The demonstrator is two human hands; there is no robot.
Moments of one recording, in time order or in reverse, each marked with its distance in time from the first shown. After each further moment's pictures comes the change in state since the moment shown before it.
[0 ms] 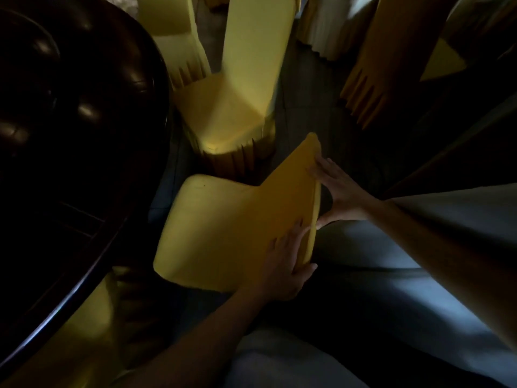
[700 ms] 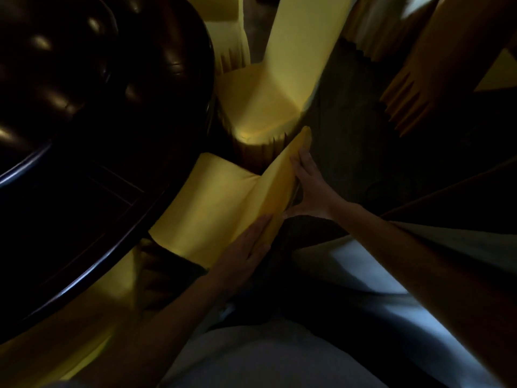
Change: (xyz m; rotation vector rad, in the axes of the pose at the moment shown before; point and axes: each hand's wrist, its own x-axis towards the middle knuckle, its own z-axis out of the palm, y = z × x) left_hand -0.071 -0.066 -0.082 -0.077 0.134 -0.147; right_hand 0.066 -0.103 0.046 0.146 0.033 -0.119
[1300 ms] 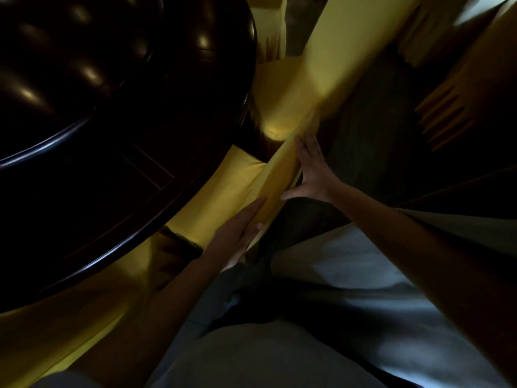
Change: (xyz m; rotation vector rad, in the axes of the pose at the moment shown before) left_hand -0.012 -0.033 -0.065 0.051 0.140 -0.128; right_hand 0.079 -0.055 0.014 -0.083 0.002 -0.072
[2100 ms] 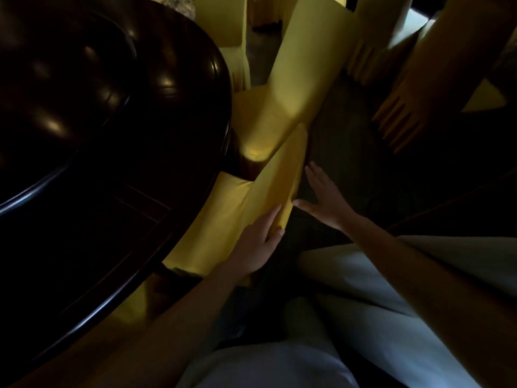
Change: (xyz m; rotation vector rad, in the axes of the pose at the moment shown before) left_hand 0.035 -0.006 0.011 -0.074 -0.126 0.124; right_hand -0.044 0.018 0.032 0.034 0.210 0.211
